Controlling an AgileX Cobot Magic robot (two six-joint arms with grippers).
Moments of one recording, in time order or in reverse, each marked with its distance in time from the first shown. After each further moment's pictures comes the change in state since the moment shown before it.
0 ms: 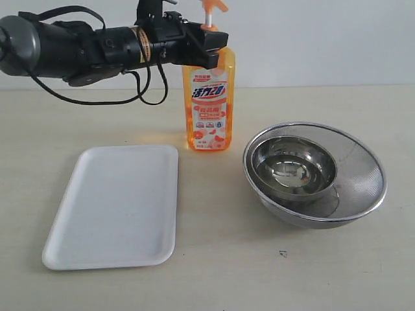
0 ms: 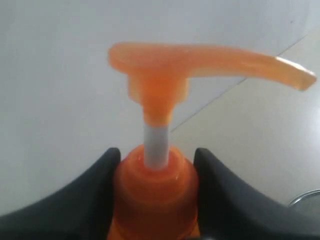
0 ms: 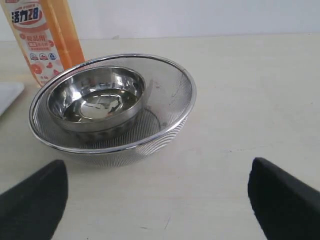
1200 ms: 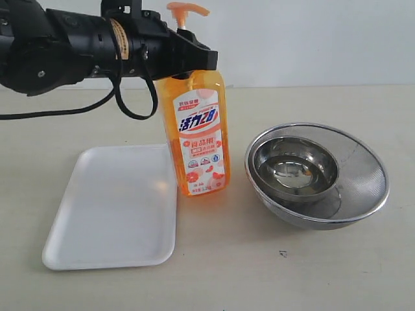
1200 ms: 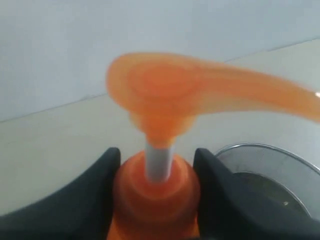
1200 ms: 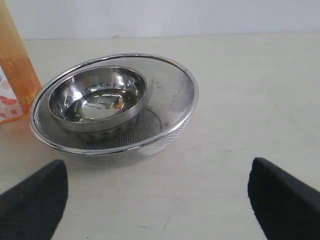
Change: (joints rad) left arm -0.207 -0.447 0.377 -0.419 0.511 0.100; right arm 0.000 0.000 0.000 0.000 0.002 0.000
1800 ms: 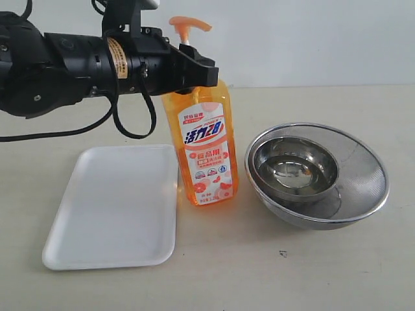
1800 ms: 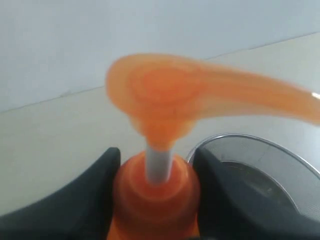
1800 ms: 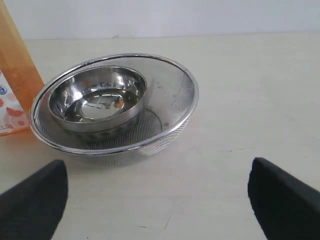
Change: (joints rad) left arm 0.000 -0.005 0.079 -0.010 -0.109 0.007; right arm 0.000 0.000 0.000 0.000 0.000 0.000
